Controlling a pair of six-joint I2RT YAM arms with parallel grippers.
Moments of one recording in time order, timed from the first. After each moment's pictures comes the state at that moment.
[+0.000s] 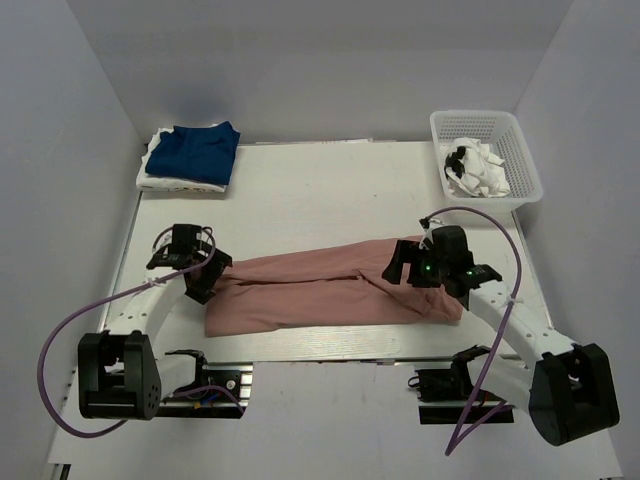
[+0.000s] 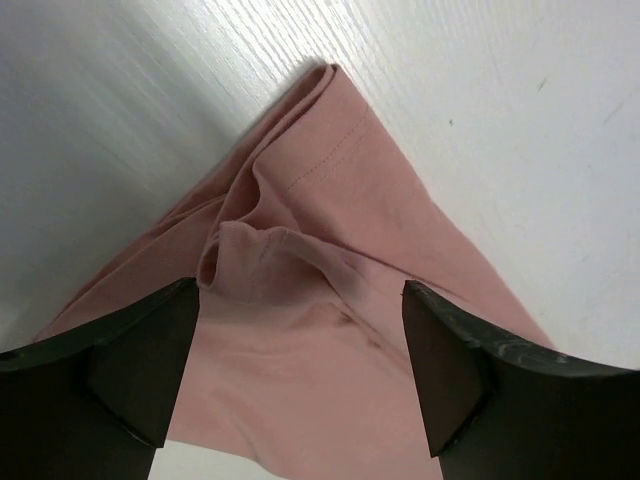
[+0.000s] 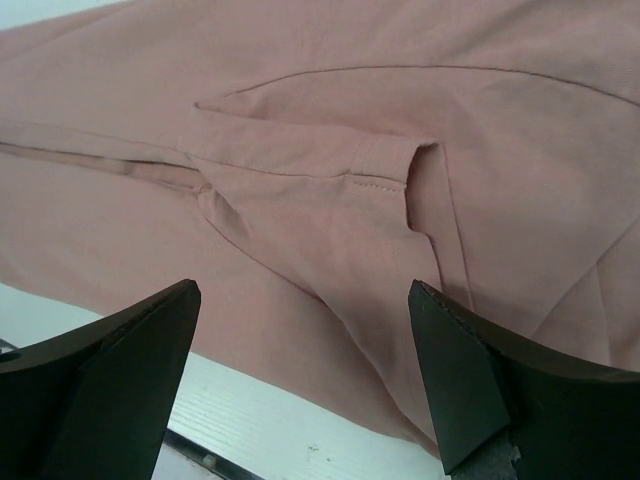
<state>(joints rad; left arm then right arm) -0.04 1.17 0.65 -0.57 -0.07 -1.04 0.34 1.04 0.56 -0.31 -0.24 0.40</state>
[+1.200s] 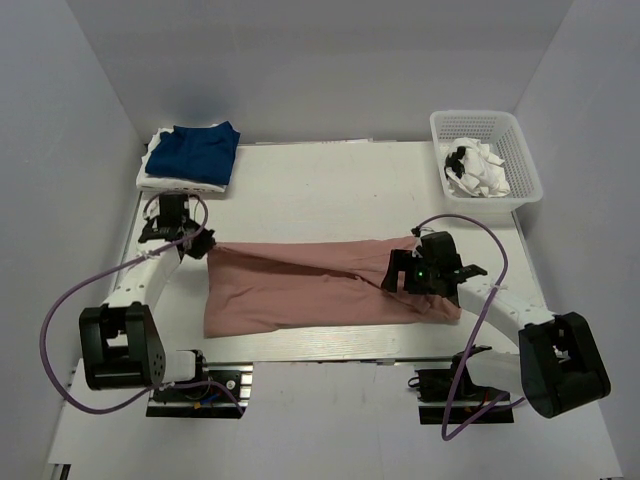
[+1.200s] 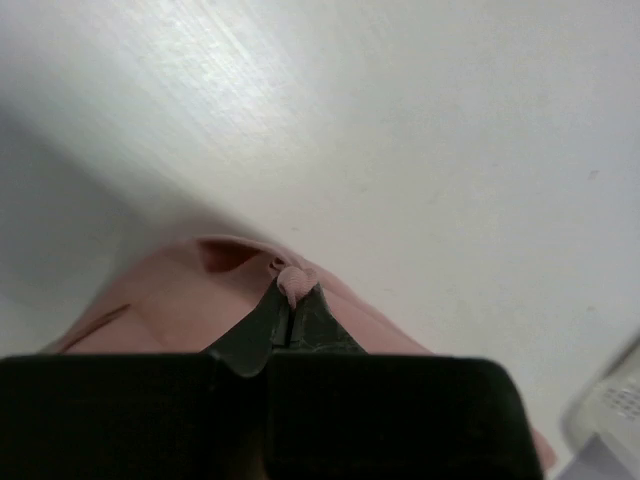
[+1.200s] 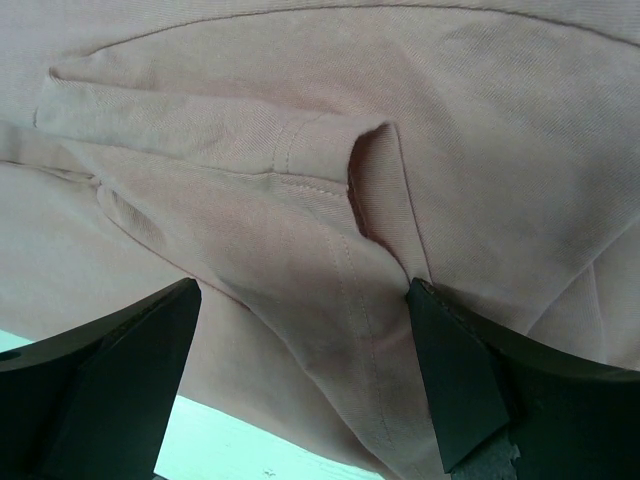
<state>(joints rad) 0.04 1.34 0.90 -0.49 -0.04 -0.93 0.36 1.20 0.51 -0.22 -0.18 0.36</state>
